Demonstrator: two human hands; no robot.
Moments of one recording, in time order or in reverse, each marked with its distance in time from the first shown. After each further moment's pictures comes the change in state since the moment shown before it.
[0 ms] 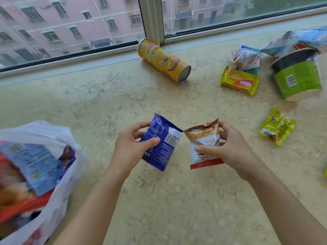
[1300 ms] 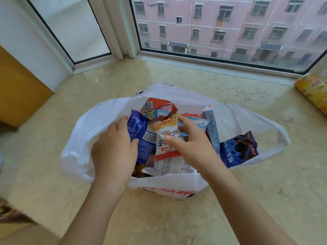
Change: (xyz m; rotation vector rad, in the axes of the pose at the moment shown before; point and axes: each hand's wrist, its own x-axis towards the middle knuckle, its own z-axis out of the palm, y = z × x) left_hand -0.212 -0.073 -0.380 0.998 0.786 -0.195; right_hand -0.150 -0.111 0.452 -0.291 -0.507 -0.317
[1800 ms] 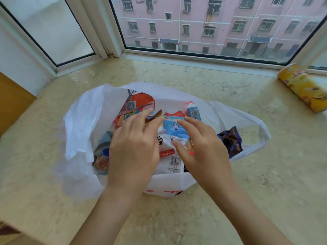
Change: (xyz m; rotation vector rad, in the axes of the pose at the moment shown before) left_hand -0.022 0.062 0.006 -0.156 0.298 0.493; right_hand -0.027 0.037 -0.038 -0.711 0.417 -0.458
